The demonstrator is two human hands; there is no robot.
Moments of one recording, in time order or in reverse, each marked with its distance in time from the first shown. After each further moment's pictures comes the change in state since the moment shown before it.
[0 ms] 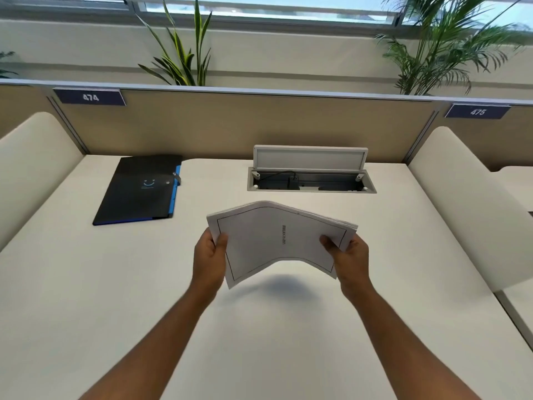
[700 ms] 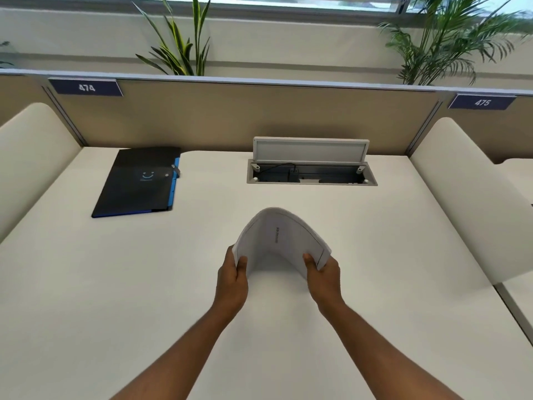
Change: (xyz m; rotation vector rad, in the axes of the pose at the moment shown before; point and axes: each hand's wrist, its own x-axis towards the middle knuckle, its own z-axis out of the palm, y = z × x) left_hand -0.046 -0.052 0.028 0.177 -0.066 -0.026; right_hand -0.046 0.047 0.031 -0.229 0.032 0.065
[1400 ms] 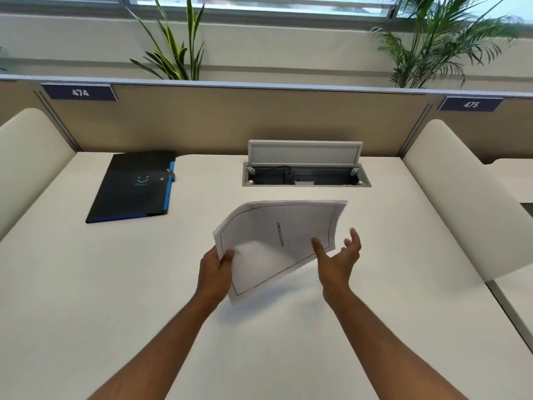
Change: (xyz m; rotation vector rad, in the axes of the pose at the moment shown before) left_hand 0.026 0.015 -0.023 0.015 0.019 -0.055; right_hand 0.029 -0.011 -0.014 0.099 0.226 0.154
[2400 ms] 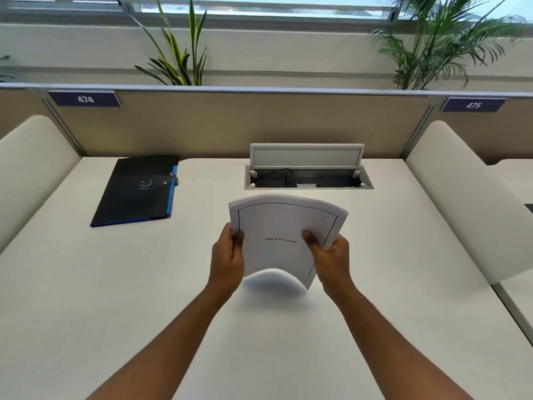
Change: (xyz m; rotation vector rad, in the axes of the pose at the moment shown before) left_hand 0.004 0.036 0.015 0.008 0.017 0.372; right_hand -0.009 -0.035 0.004 0.183 -0.309 -0.207
